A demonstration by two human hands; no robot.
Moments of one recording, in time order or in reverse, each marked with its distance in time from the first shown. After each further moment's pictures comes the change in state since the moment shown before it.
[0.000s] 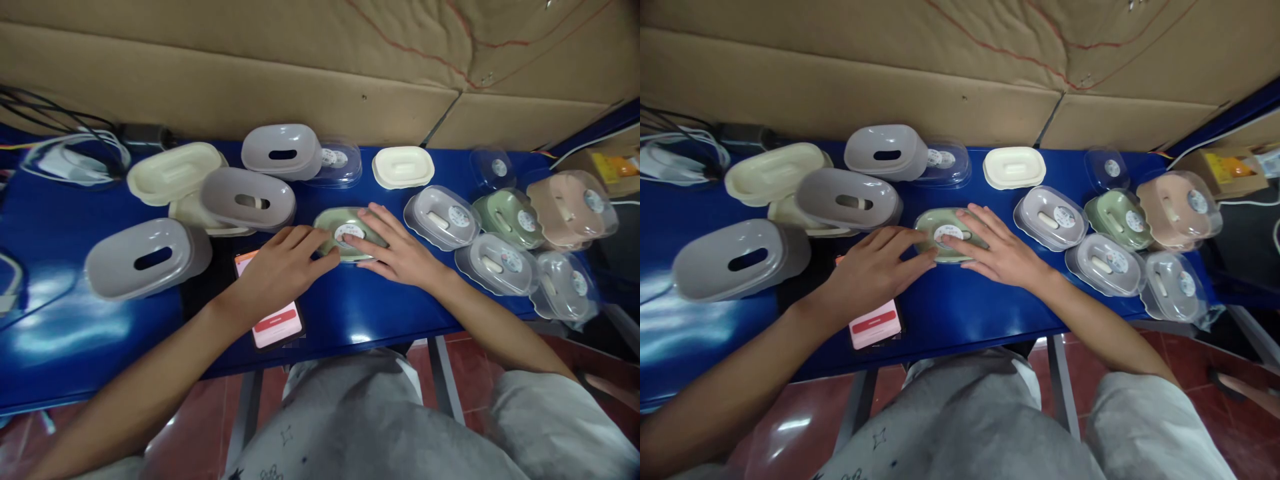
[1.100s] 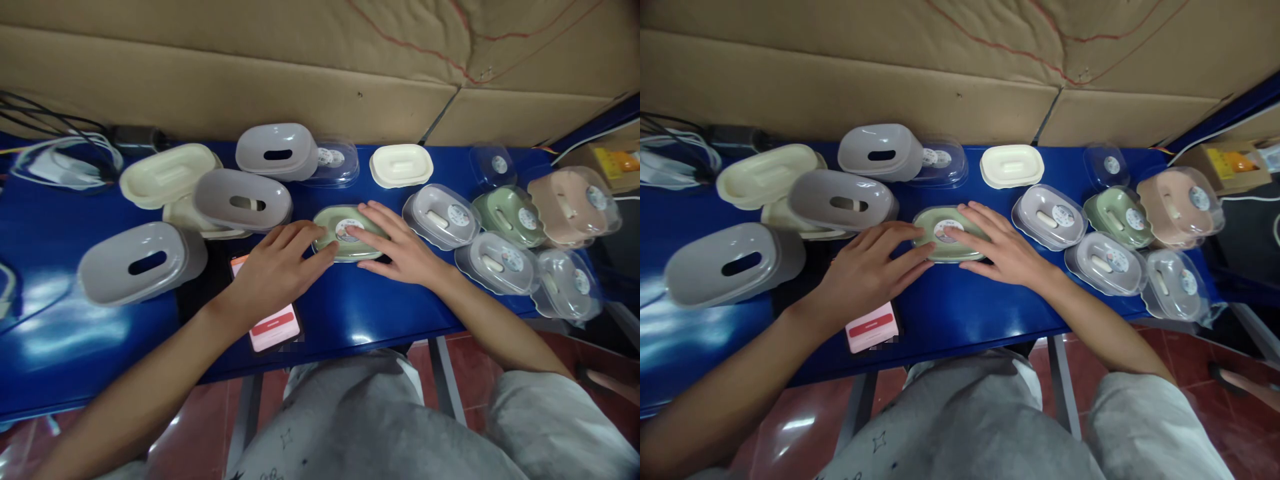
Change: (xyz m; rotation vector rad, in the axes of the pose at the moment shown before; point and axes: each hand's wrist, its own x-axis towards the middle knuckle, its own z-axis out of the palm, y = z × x) left_hand 0.001 -0.001 0.004 -0.057 0.077 -0.078; right_hand 0.001 0.007 -0.003 0.077 0.001 0.088
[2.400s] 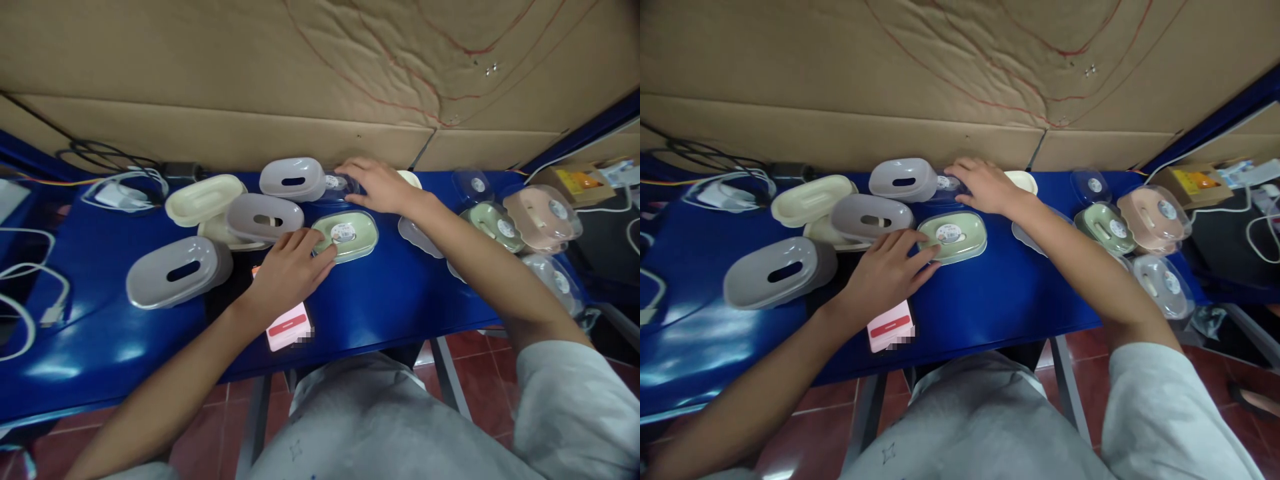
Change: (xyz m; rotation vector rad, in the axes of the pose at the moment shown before) left_hand 0.000 -0.001 -0.004 0.134 0.000 -0.036; right_hand 0.134 0.058 -0.043 -0.198 -0.245 0.157
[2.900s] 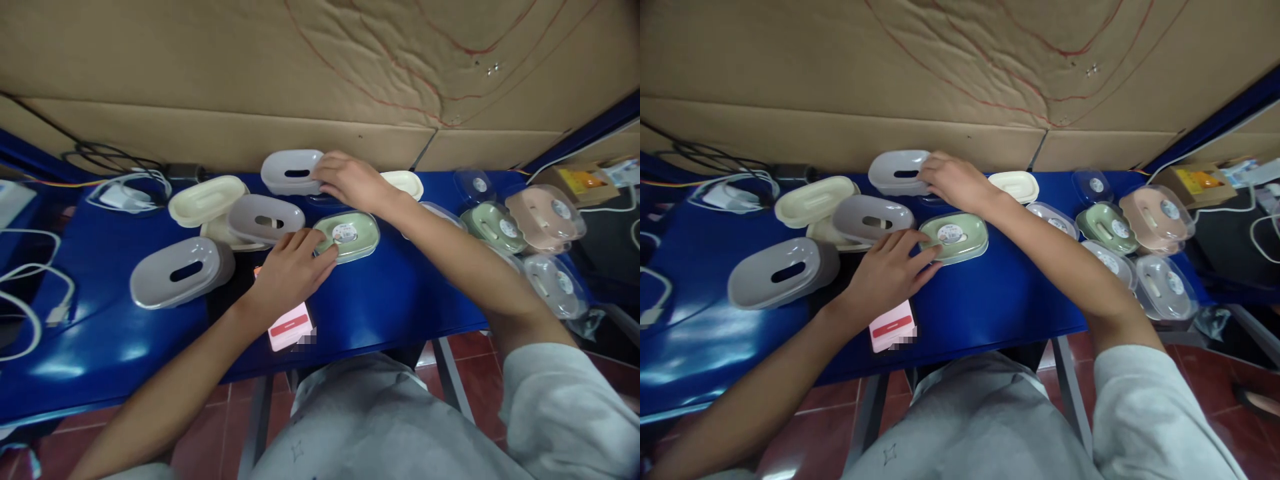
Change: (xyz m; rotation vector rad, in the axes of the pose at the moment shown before) left_hand 0.001 0.000 -0.002 0.014 0.014 0.004; right_hand 0.041 -0.028 0.010 -0.007 0.131 -0.233
